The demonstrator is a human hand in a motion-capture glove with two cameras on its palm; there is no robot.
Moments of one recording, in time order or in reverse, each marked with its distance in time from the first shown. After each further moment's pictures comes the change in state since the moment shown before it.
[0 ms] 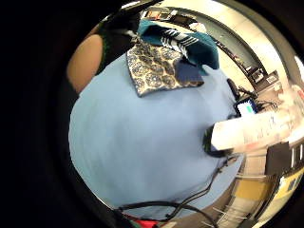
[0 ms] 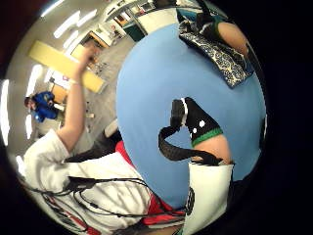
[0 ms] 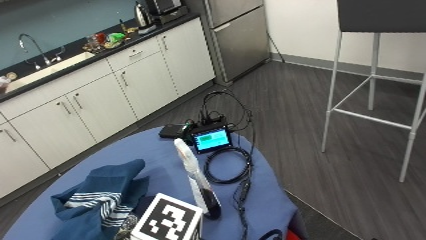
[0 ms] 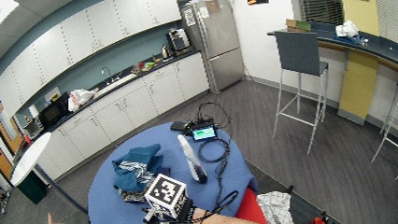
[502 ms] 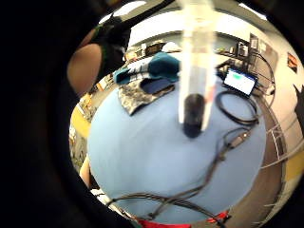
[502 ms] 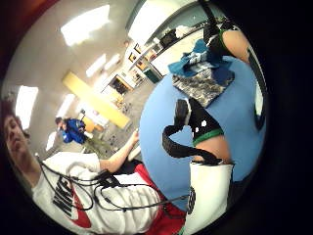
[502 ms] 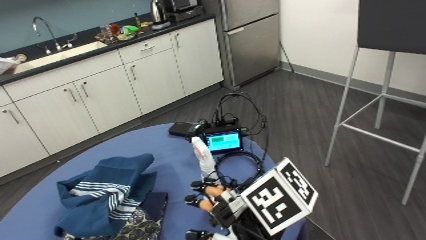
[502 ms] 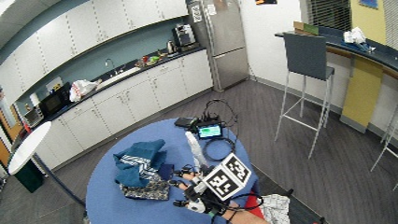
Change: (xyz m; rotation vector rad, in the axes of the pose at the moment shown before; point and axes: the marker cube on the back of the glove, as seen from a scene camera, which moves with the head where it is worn) arm 0.051 0.022 -0.053 0.275 0.023 0.102
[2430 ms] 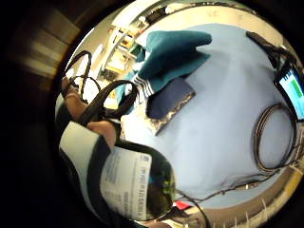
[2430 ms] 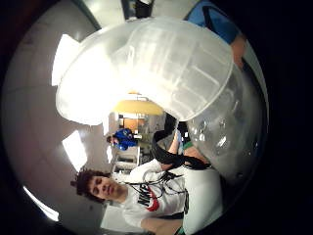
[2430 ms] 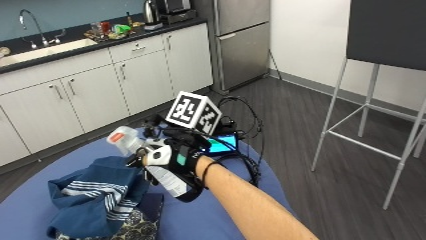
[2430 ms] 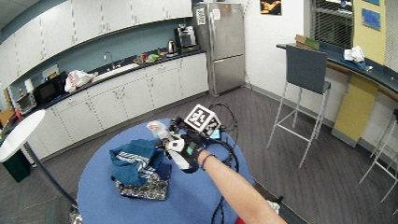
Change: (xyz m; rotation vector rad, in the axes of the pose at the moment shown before) arm 0.033 -0.197 0.059 -0.587 -0.454 0.288
